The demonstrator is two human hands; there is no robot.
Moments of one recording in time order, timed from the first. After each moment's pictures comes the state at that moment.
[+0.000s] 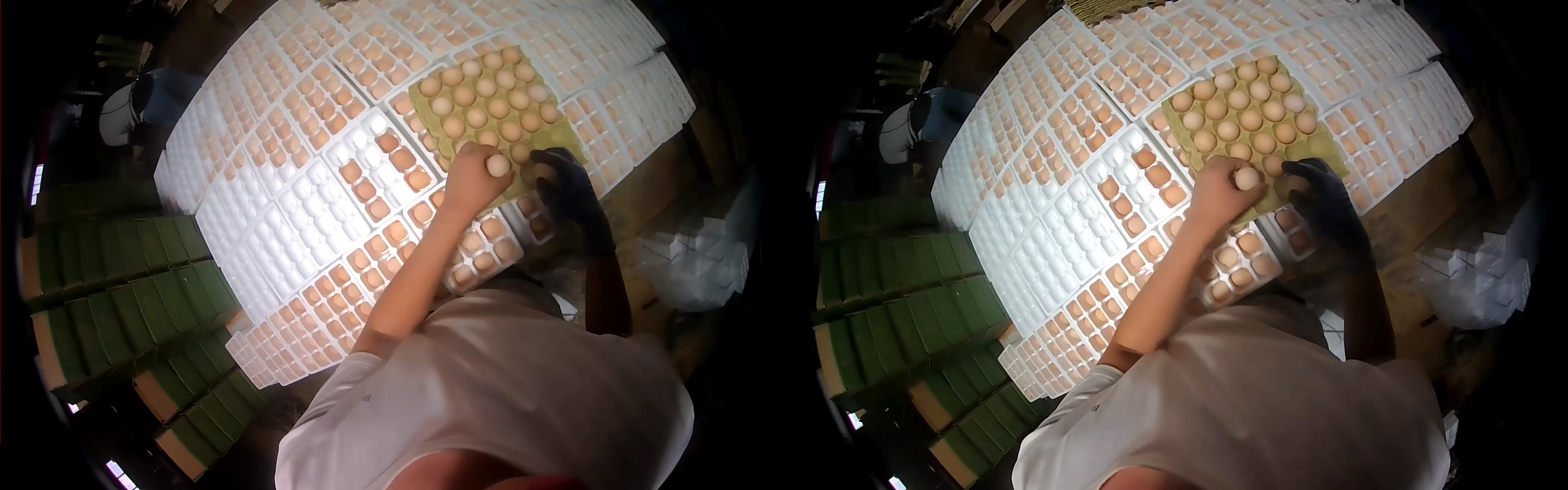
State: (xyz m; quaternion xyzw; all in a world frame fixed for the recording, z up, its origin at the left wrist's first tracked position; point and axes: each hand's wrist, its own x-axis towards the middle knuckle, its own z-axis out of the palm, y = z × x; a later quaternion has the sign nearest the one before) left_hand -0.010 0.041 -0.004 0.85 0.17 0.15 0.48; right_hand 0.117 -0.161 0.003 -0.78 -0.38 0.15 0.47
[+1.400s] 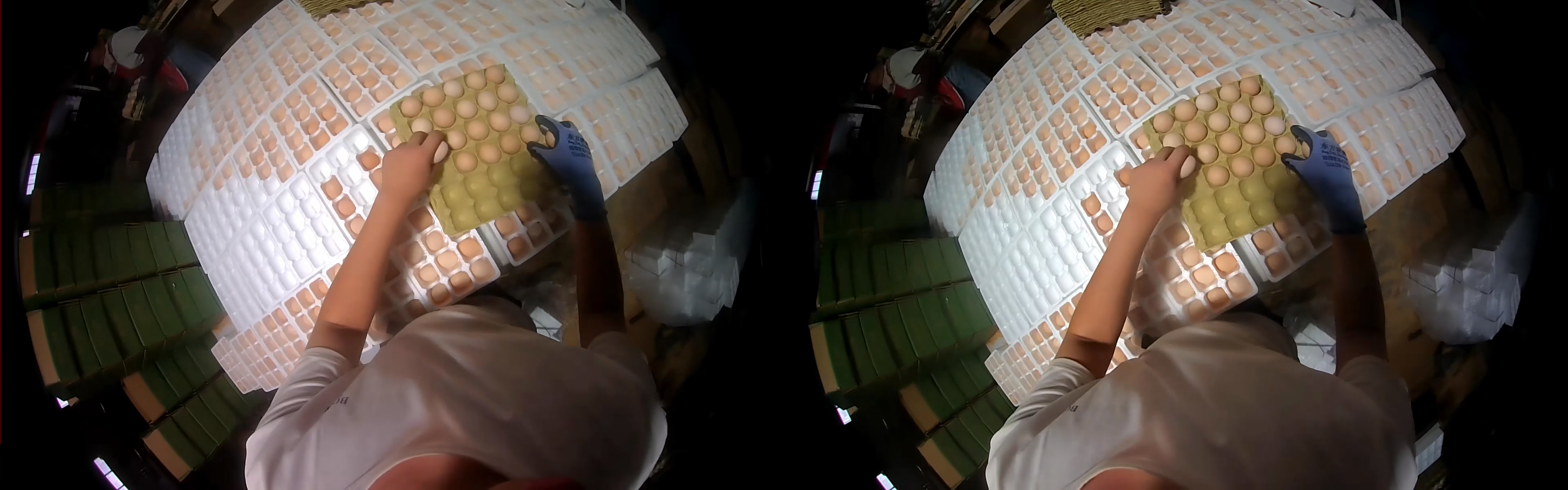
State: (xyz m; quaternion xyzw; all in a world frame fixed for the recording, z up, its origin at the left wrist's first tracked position) left_hand 0.007 0.118 -0.001 0.97 0.14 0.11 0.18; right_hand 0.215 -0.138 0.018 -0.89 -0.36 0.06 0.28
